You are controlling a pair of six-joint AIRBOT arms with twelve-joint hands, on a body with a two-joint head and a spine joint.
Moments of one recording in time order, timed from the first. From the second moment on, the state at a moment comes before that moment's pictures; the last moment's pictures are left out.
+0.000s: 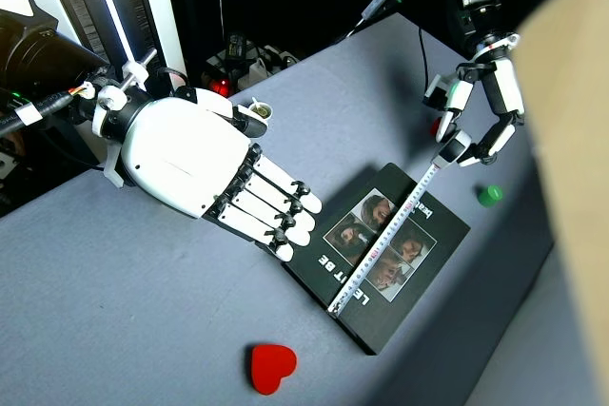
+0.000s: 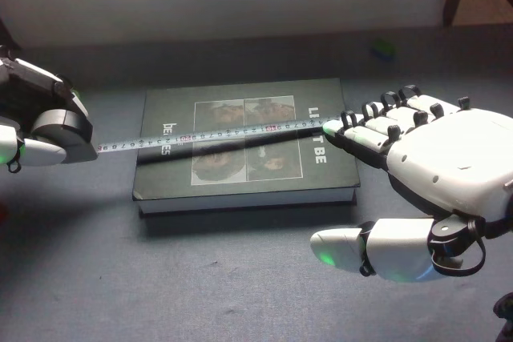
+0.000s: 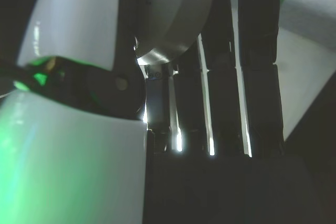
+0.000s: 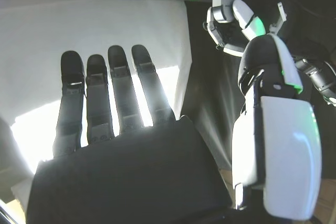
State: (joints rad) left arm 1.06 -1.01 1.56 0.11 -0.78 -0.19; right arm -0.44 -0.91 0.52 -1.93 -0.74 1.01
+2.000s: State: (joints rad) left arm 1.04 -0.87 1.31 0.13 -0.78 -0.14; right arm -0.45 -0.91 0.52 -2.01 -0.74 1.06
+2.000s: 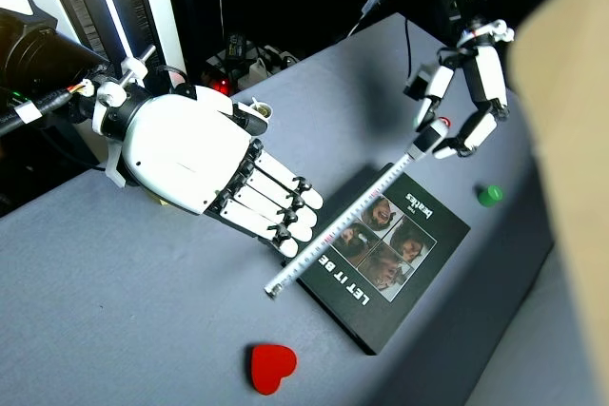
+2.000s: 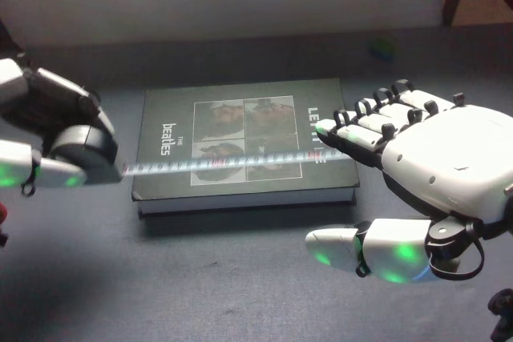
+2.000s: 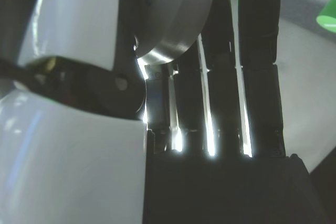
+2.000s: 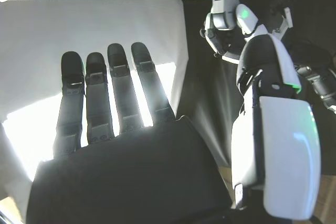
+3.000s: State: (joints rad) left arm 1.31 -0.83 1.13 -0.10 -0.85 -0.05; right arm -0.47 -0.91 0.51 -2.02 -0.74 1.08
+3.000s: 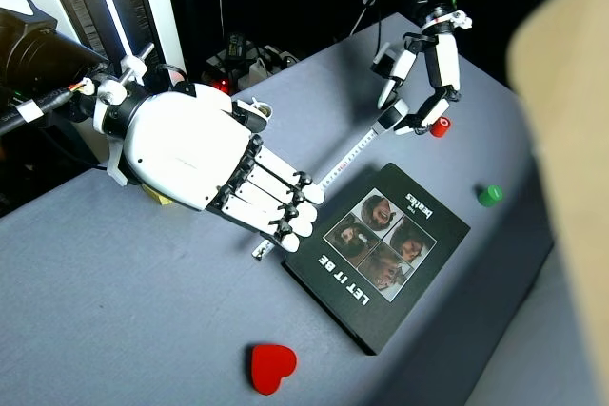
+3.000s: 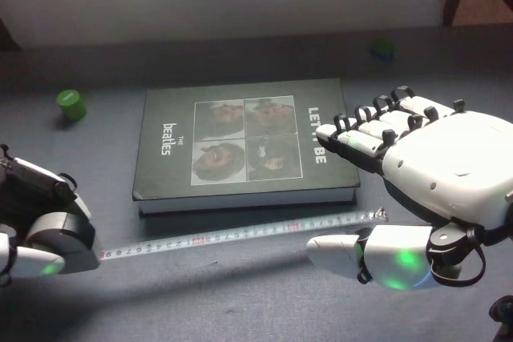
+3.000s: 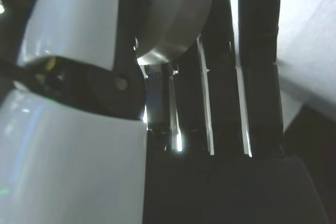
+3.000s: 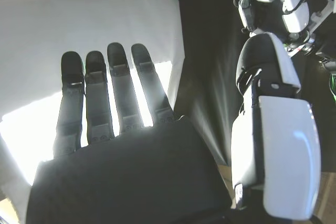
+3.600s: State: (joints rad) left arm 1.31 -0.88 1.12 -0.10 -0.86 -0.02; right arm -0.47 -0.91 0.51 -2.03 -0.73 1.08
